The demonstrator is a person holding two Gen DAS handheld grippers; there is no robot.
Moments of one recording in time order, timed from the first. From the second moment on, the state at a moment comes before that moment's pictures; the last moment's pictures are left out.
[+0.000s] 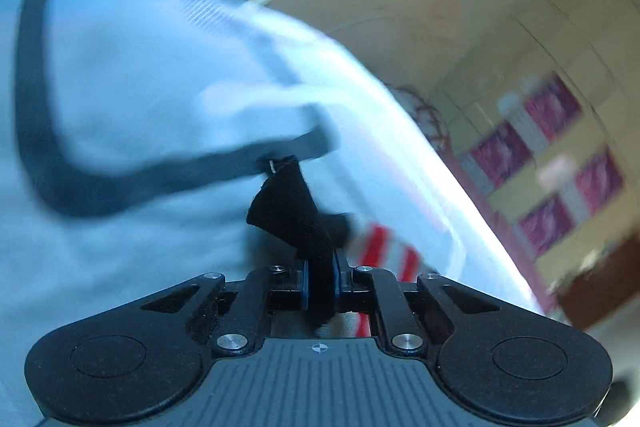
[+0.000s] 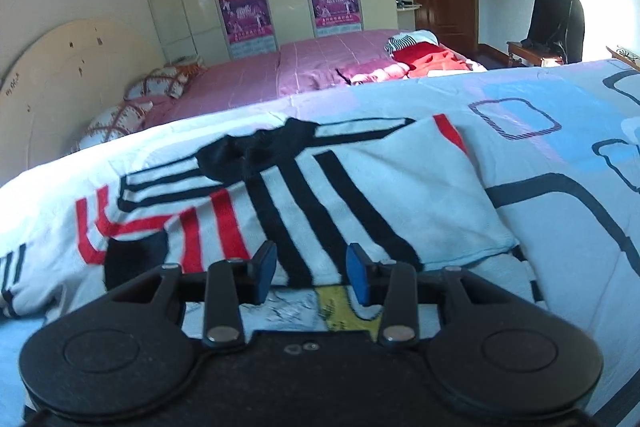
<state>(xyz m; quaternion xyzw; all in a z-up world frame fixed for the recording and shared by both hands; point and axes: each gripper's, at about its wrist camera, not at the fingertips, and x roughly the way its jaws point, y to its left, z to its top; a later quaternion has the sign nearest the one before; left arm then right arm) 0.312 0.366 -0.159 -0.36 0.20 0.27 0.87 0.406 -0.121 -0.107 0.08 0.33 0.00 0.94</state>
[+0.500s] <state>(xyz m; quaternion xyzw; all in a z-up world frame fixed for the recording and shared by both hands) 0.468 0.034 -0.110 -0.10 0.26 -0.01 0.96 0.393 -0.185 -0.104 0.12 0.32 -0.05 0.94</state>
